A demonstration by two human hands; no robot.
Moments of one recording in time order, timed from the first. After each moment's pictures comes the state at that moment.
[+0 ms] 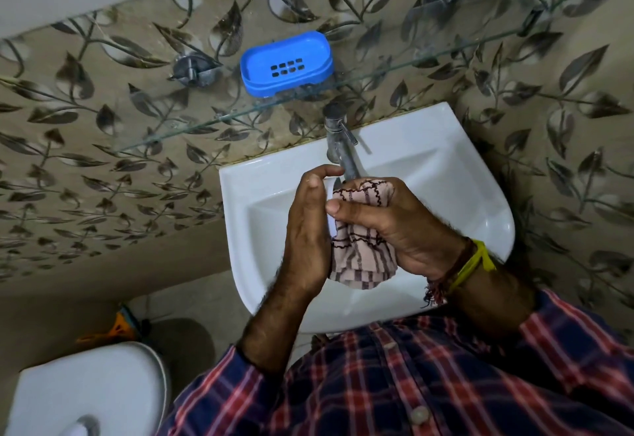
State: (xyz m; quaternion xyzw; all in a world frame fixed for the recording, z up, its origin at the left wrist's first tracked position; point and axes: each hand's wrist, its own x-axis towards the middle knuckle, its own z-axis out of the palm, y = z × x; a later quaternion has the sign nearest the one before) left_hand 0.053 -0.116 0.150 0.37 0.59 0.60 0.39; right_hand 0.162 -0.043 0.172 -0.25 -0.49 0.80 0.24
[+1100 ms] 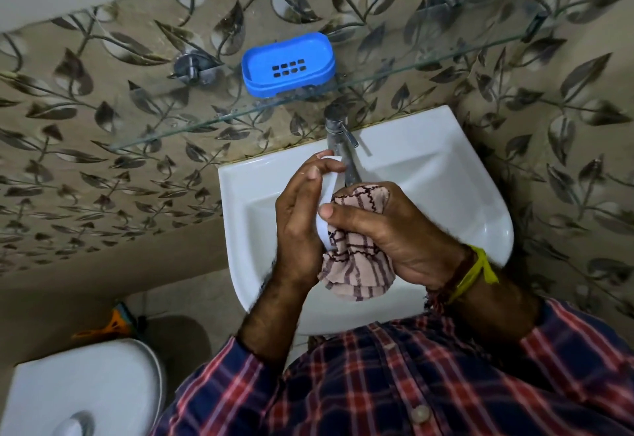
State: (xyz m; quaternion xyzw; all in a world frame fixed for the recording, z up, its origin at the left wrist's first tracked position) left_hand 0.045 -0.103 0.158 0.35 0.57 0.67 0.32; right_hand 0.158 -0.049 0.178 -0.23 -0.52 0.79 0.24
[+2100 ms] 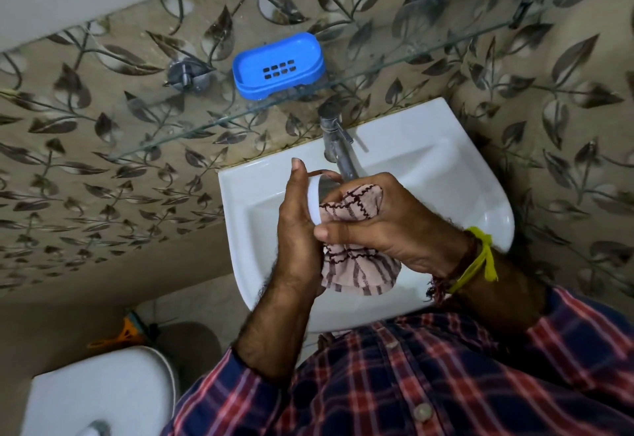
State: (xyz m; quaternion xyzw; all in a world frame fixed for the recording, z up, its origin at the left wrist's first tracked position) left_hand 0.057 -0.112 0.175 0.16 0.53 0.65 0.53; right_hand 0.170 -0.046 0.183 -0.22 -0.60 0.74 0.23
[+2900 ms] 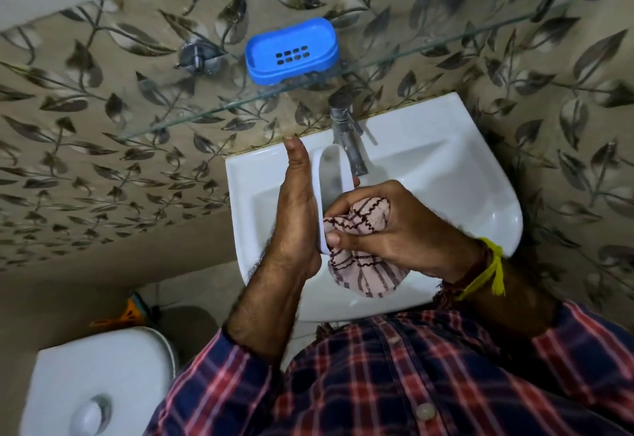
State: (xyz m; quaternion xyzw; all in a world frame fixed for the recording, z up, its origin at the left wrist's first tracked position) left_hand 0.043 -0.110 0.181 0.14 0.58 0.58 0.55; right_hand 0.176 -0.052 0.184 -0.24 -0.70 0.65 0.18
